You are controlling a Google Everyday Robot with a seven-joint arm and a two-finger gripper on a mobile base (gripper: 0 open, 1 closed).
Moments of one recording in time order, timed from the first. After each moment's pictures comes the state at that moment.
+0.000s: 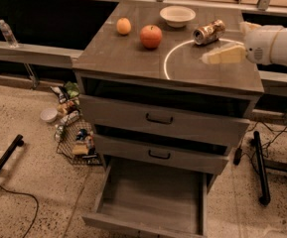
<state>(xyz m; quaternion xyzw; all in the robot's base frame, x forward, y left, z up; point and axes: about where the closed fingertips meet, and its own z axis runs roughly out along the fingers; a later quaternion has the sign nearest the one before) 0.695 -0.237 0.927 -0.35 0.72 0.15 0.58</state>
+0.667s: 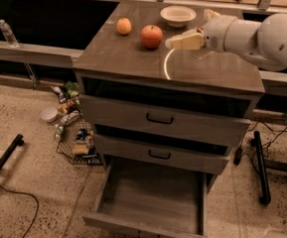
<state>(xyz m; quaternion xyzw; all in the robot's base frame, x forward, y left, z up) 0.753 -0.151 0.942 -0.34 0.68 0.17 0.63</state>
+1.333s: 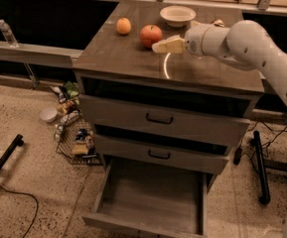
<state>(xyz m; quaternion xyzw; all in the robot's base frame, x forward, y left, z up) 0.808 -0.116 0.893 -0.31 0.72 0.18 0.60</state>
